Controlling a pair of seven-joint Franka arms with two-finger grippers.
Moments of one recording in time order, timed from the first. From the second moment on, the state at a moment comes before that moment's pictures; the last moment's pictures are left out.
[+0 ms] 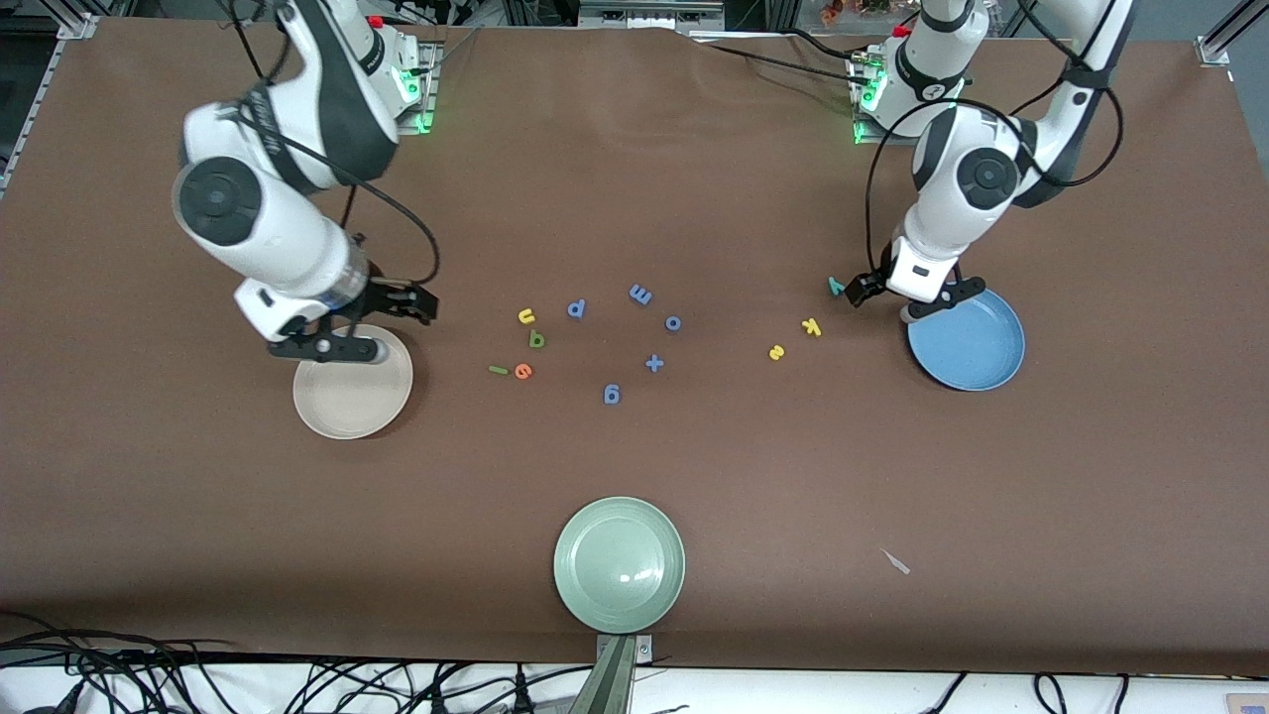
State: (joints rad) left arm -0.13 0.11 -0.16 -2.55 -0.04 2.65 -0.70; right arm 0.35 0.27 0.02 -1.79 0.04 1.99 0.45
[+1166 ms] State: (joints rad) left arm -0.14 0.22 -0.22 -2.58 -0.04 2.72 -0.76; right arm 0.48 0.53 0.01 -1.93 -0.04 2.46 0.11
